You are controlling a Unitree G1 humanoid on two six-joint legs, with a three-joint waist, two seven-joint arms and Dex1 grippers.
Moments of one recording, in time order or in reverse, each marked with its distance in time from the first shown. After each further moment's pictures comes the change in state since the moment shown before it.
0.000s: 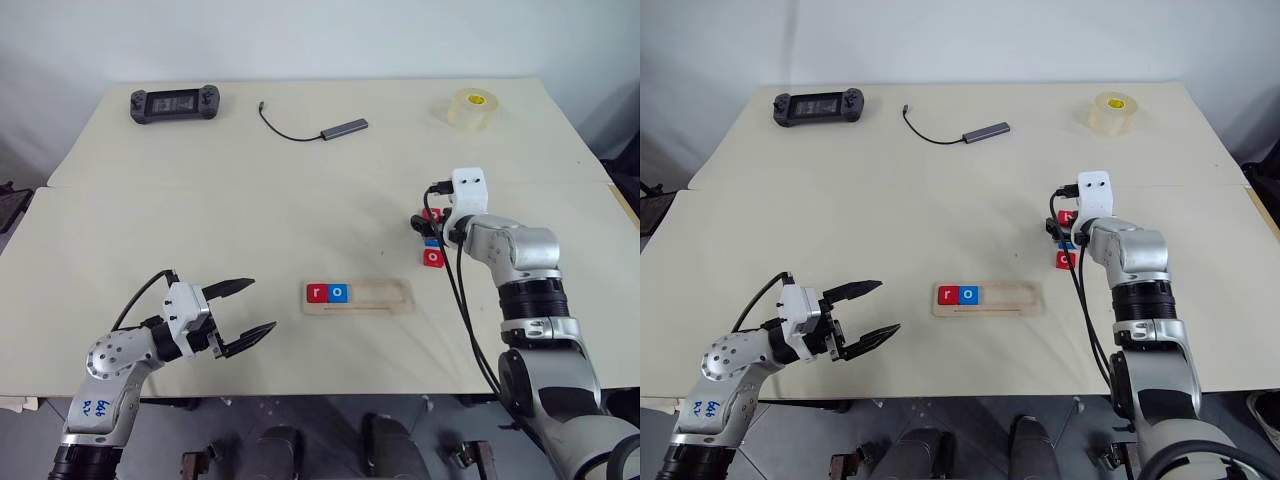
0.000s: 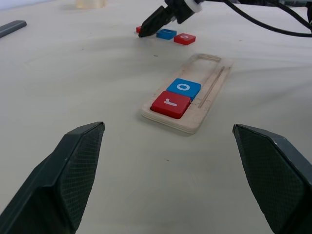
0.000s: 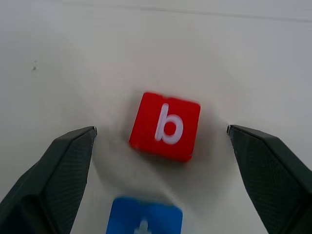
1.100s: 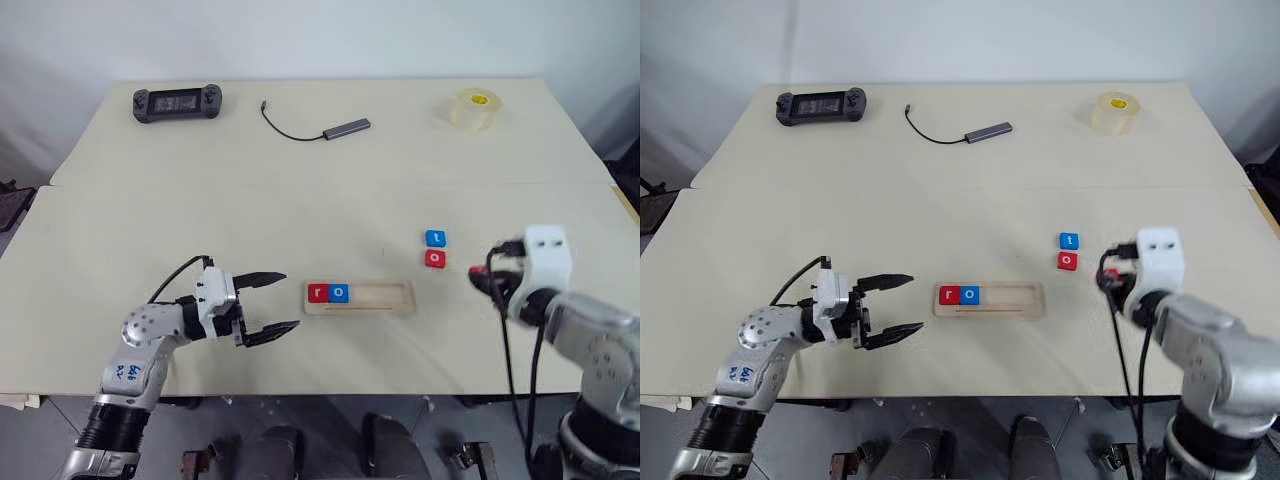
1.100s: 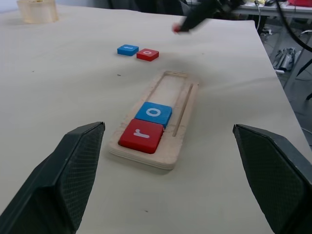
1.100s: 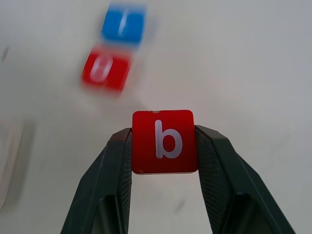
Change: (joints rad) left arm -0.245 -0.032 -0.124 0.181 0.001 0.000 -0.163; right arm 0.633 0.041 -0.342 -1.227 0.150 0.755 0.032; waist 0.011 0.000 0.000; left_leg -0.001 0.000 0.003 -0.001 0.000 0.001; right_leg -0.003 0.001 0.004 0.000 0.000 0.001
